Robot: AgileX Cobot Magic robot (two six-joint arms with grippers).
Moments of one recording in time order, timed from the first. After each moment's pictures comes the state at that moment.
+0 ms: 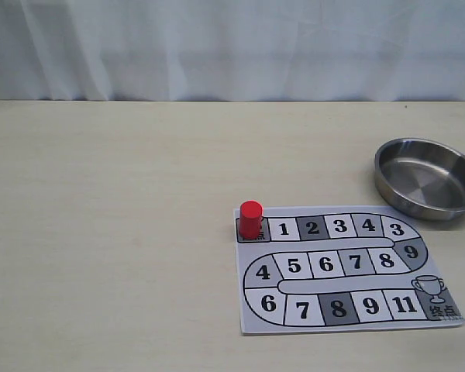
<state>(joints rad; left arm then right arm) -0.14 0.00 0.00 0.23 0.32 -0.05 -0.01 1.31 -0.59 -0.53 1.15 0.41</state>
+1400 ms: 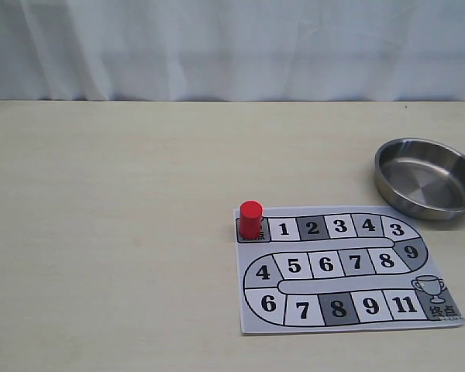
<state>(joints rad) -0.14 0.00 0.00 0.23 0.32 -0.05 -0.15 0.99 -0.45 -0.48 1.22 0.24</state>
